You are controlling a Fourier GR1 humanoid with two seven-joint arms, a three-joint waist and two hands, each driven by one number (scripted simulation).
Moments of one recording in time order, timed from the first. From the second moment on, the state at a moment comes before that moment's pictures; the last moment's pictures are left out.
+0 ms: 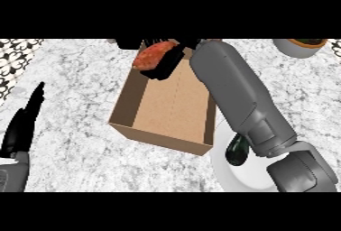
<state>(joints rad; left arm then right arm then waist) -0.15 0.35 0.15 -1.35 -0.25 0.08 0.08 -1.33 -0.02 0.01 -0.47 0.60 0.18 -0.38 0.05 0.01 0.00</state>
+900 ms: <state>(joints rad) -0.23 0.33 0.13 -1.31 -0.27 0.06 0.08 -1.33 0.00 0.14 -0.26 0.35 0.03 -0.35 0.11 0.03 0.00</state>
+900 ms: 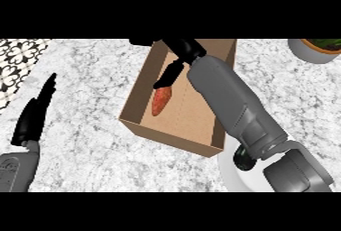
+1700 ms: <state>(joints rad) -0.20 0.33 0.15 -1.30 -0.27 0.08 0.06 -1.35 -0.13 -0.08 -0.21 0.10 0.11 -0.51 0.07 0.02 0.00</state>
